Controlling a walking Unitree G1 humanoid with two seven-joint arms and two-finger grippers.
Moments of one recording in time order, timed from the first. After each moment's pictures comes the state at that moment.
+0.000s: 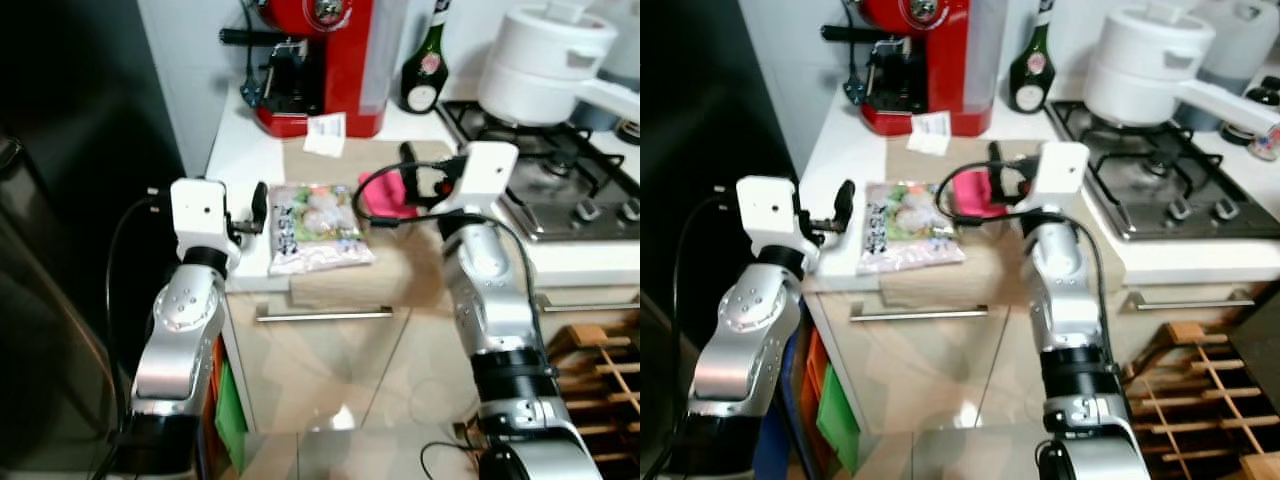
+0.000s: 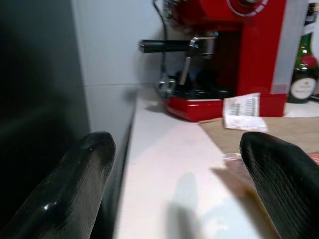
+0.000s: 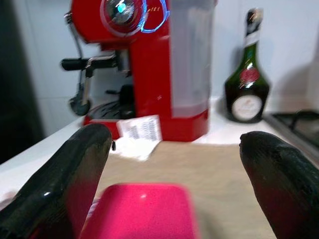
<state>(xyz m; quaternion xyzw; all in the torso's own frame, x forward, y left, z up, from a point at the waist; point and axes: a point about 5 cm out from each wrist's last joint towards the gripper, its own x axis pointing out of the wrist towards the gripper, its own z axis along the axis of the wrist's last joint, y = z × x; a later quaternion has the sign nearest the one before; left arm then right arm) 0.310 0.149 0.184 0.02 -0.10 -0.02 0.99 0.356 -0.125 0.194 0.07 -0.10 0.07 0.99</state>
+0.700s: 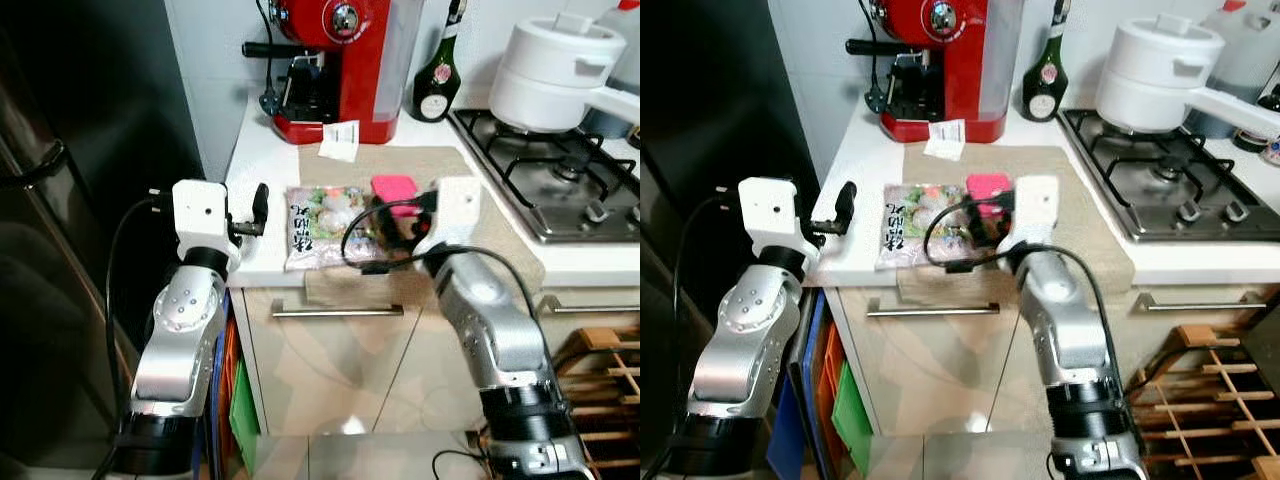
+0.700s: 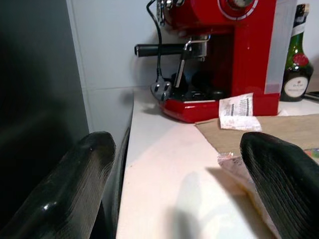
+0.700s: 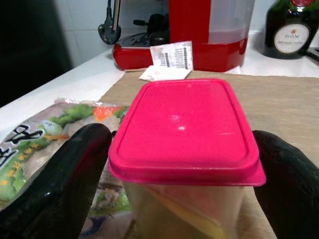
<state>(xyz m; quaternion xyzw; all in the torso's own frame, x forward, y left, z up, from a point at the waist) 0.309 0.147 0.183 0.03 -0.10 -0.03 0.99 0.329 -0.117 0.171 0.04 0.02 0.13 0.99</state>
